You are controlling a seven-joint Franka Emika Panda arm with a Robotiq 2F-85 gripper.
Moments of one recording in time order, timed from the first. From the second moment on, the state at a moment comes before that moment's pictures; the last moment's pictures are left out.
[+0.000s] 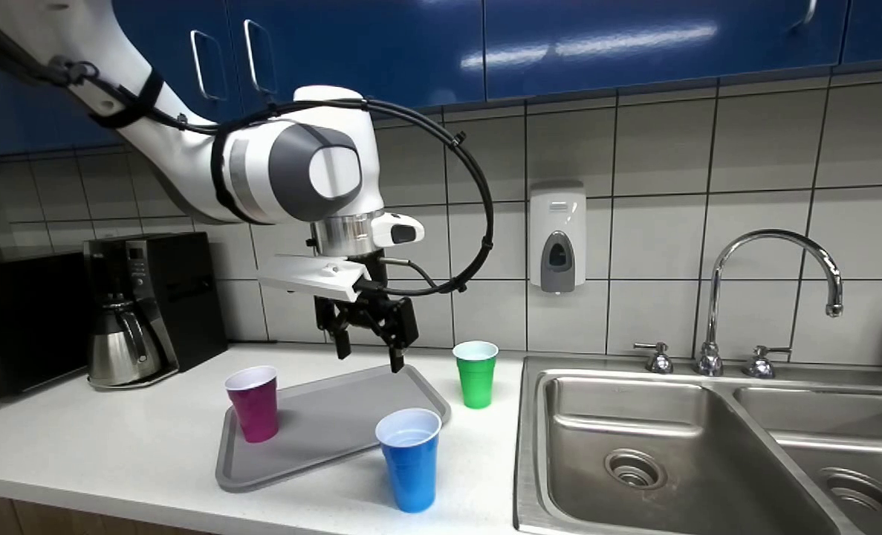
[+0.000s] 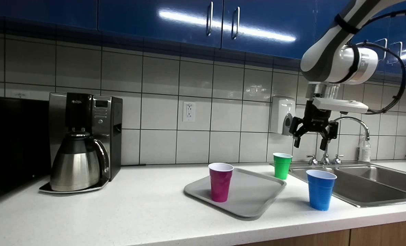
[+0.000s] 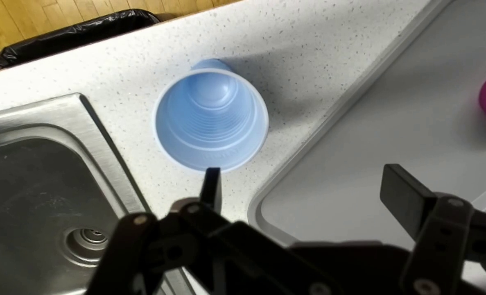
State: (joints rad) arm -0.09 -0.35 -0.11 -2.62 0.00 2.43 0.01
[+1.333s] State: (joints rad) arm -0.09 -0.16 -0.11 -2.60 -0.01 2.49 0.02
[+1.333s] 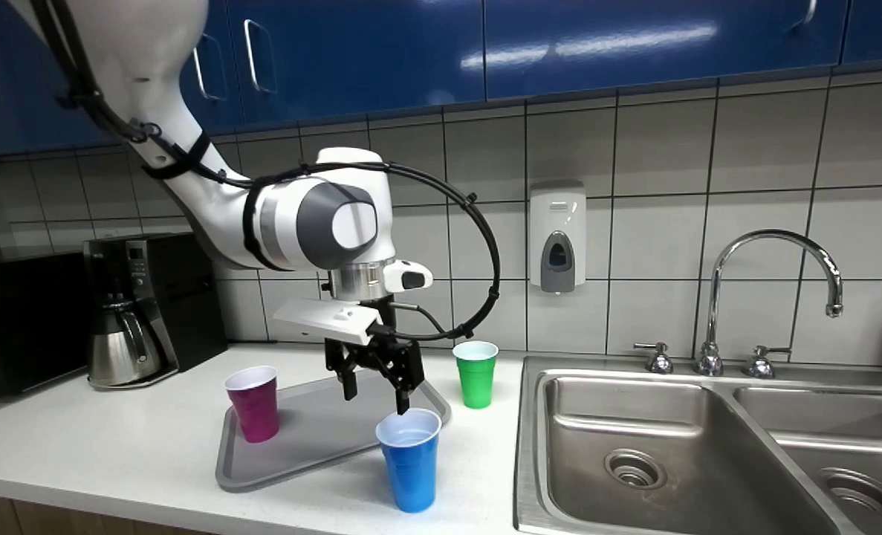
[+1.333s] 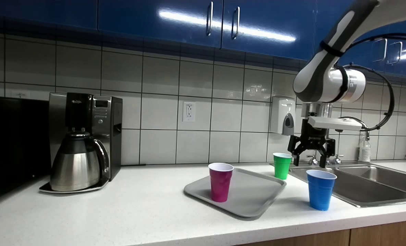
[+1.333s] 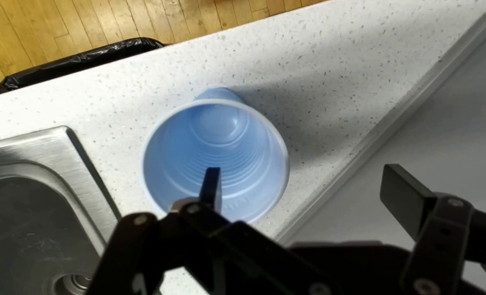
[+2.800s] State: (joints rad) arm -0.09 0.04 -0.10 -2.51 -0.01 2.55 0.01
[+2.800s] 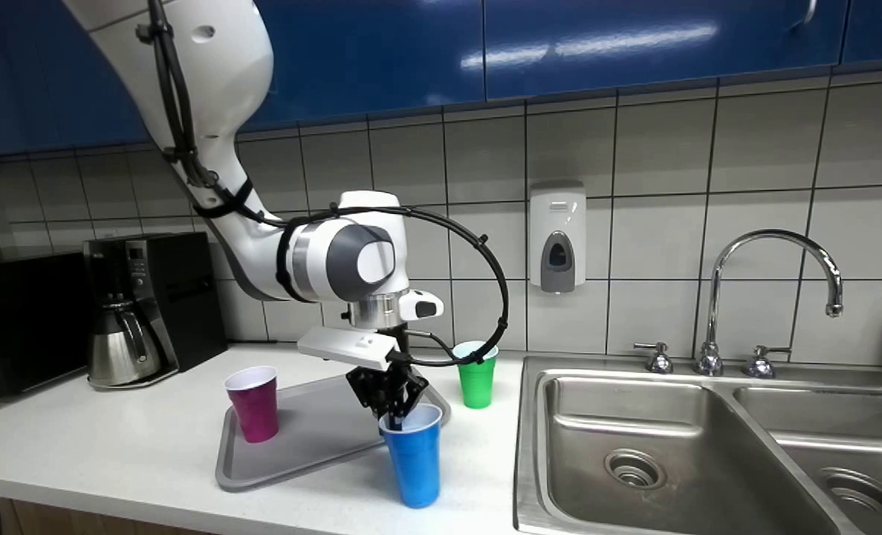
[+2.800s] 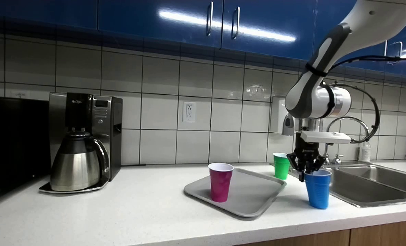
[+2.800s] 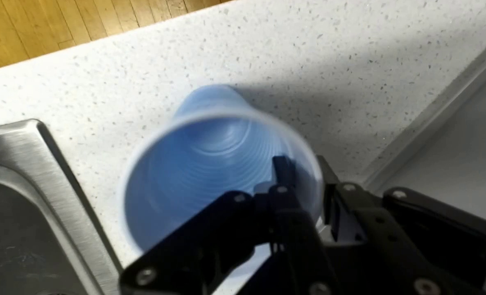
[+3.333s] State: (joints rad) arm -0.09 0.04 -0.11 -2.50 -0.04 2.55 0.02
